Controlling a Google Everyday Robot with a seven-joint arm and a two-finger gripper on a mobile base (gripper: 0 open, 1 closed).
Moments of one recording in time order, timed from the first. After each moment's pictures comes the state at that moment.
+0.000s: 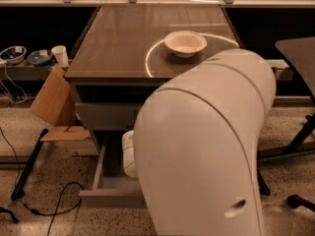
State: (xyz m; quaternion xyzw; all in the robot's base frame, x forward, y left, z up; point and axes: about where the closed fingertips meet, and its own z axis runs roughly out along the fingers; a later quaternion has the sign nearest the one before) arm 0.551 -0.094 0.525 0.84 -0.41 0.30 0.18
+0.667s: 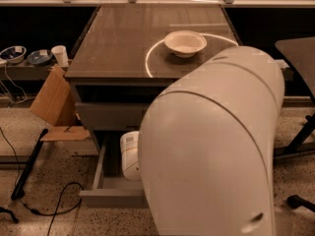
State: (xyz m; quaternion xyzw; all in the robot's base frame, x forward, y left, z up) arm 0.543 -0.101 0.544 0.82 -0.42 0.32 0.19
